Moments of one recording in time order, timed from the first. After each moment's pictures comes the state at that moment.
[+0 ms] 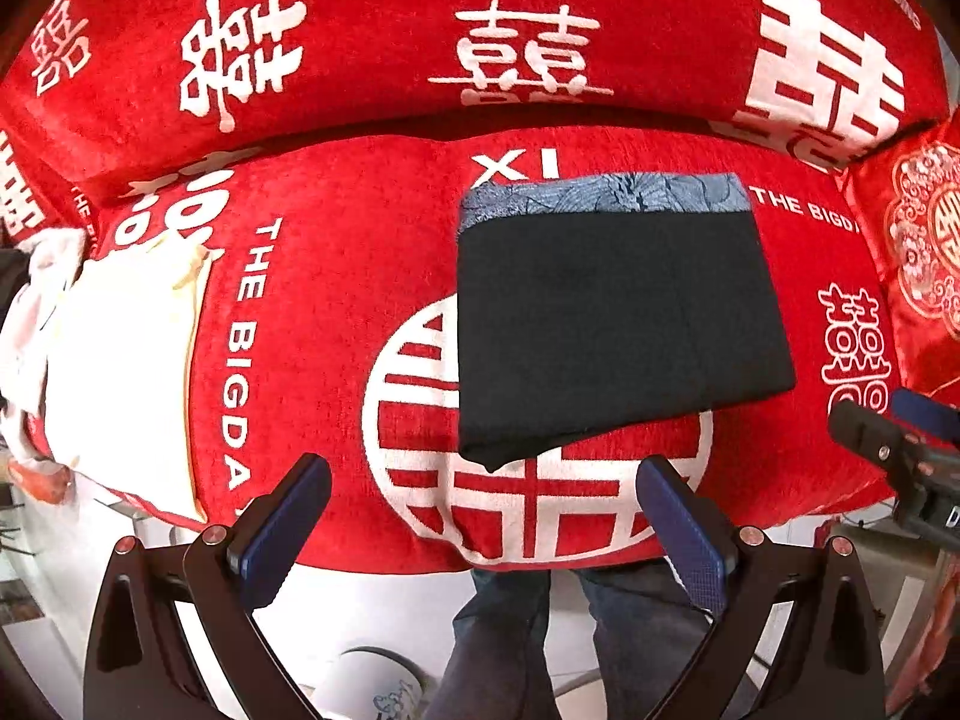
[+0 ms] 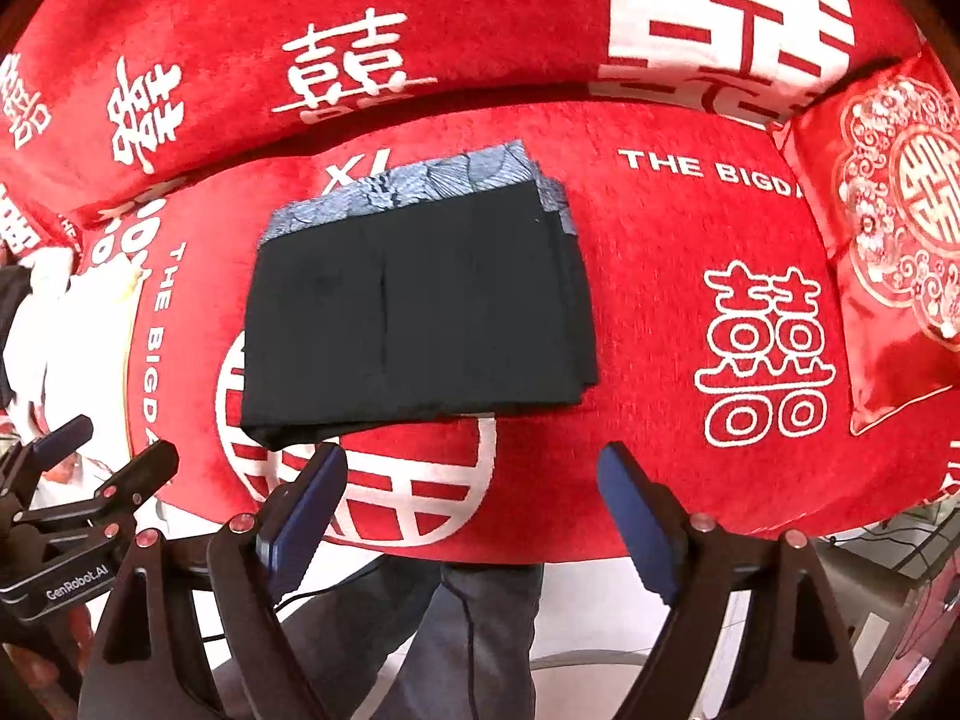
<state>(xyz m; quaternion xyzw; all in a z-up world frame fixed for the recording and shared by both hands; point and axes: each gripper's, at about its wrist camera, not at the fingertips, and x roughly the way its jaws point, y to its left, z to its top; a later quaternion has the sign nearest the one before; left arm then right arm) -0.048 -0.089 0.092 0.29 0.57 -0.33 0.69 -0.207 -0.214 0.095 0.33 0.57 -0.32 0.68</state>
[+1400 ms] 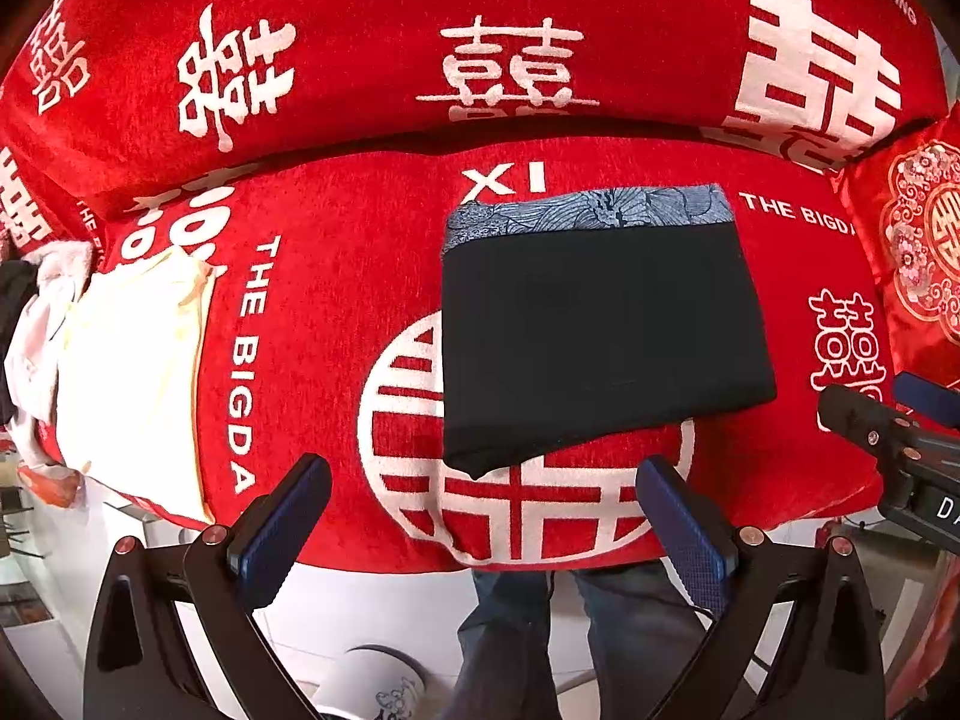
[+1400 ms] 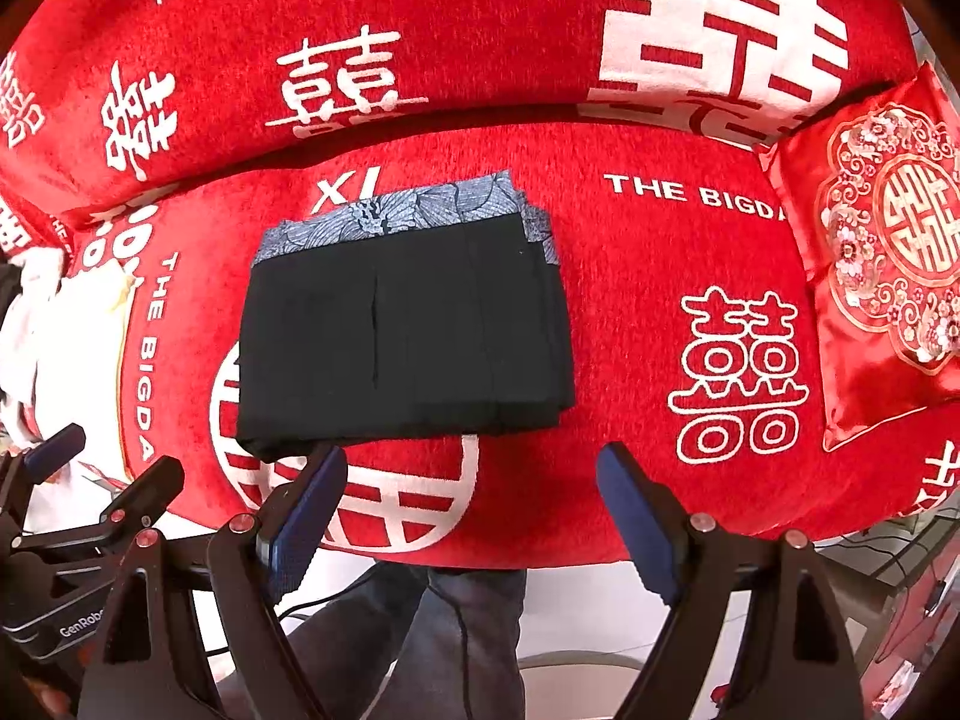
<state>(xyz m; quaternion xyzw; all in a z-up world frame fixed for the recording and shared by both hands) -0.058 -0.104 0.108 0.31 0.56 -0.34 0.69 -0.202 -0.229 0.111 0.32 0.58 -0.33 0.68</state>
